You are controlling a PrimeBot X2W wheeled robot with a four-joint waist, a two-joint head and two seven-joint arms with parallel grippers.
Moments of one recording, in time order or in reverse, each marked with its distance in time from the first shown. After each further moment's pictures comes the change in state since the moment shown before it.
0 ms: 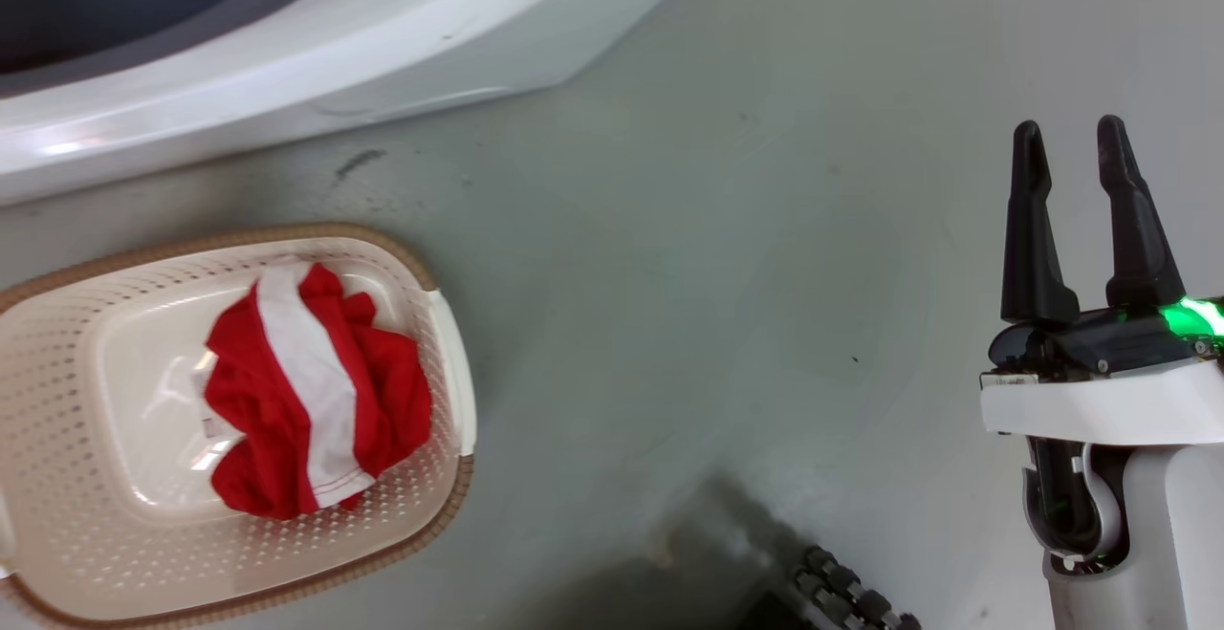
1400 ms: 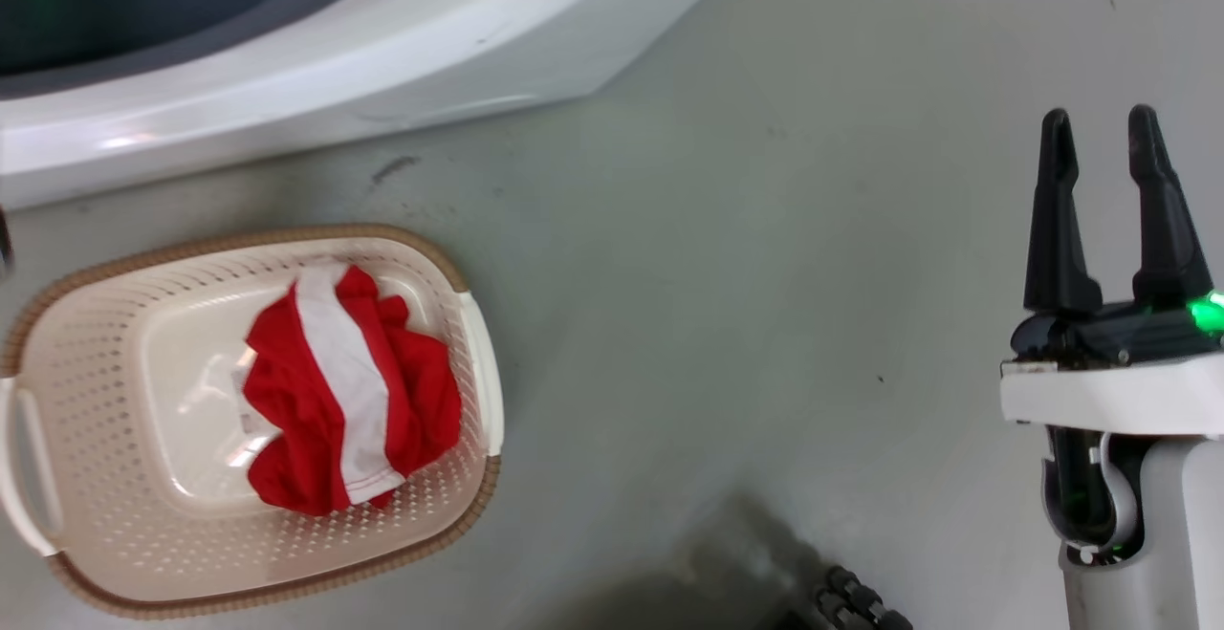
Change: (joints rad) left arm 0.066 -0.048 -0.087 0.072 -0.090 0.033 -0.399; right arm -0.015 0.001 -0.041 0.011 -0.026 0.000 0.000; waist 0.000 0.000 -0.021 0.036
